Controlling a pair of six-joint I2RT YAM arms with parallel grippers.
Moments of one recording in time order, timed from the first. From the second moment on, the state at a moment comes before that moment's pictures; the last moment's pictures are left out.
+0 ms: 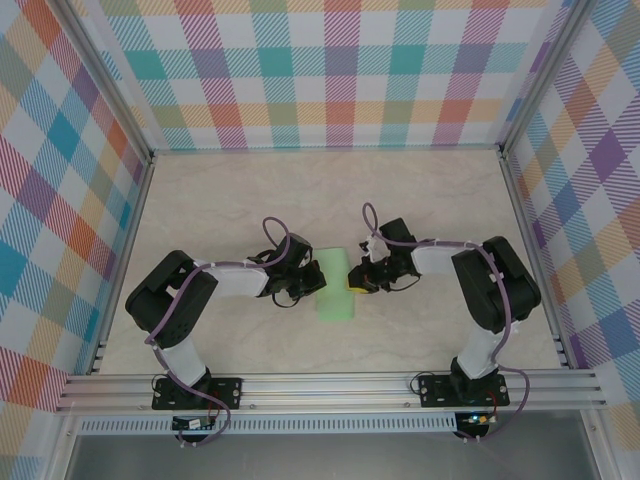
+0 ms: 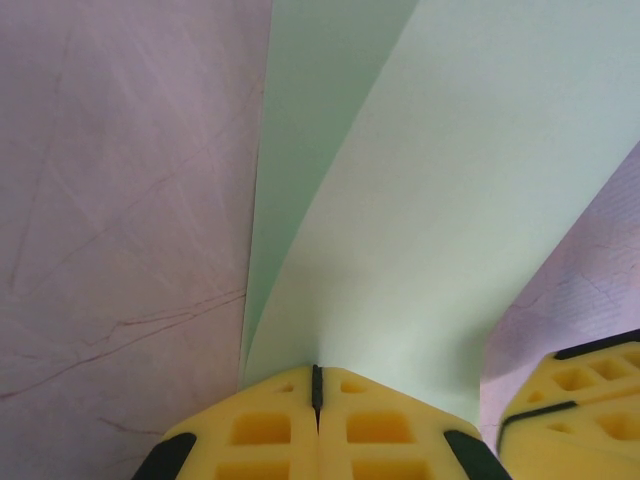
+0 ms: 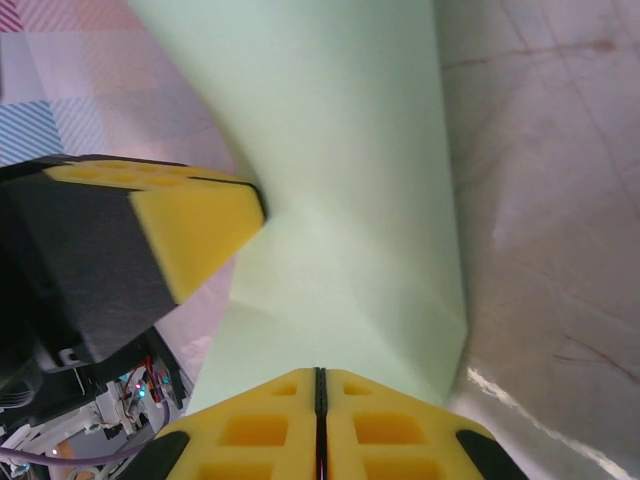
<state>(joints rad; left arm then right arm) -0.69 1.74 0.80 0.00 0.27 -1.02 0.45 1.77 0.83 -0.23 -0.82 0.56</state>
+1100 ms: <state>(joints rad) -0.69 1.74 0.80 0.00 0.27 -1.02 0.50 1.77 0.77 -0.23 -0.80 0.53</state>
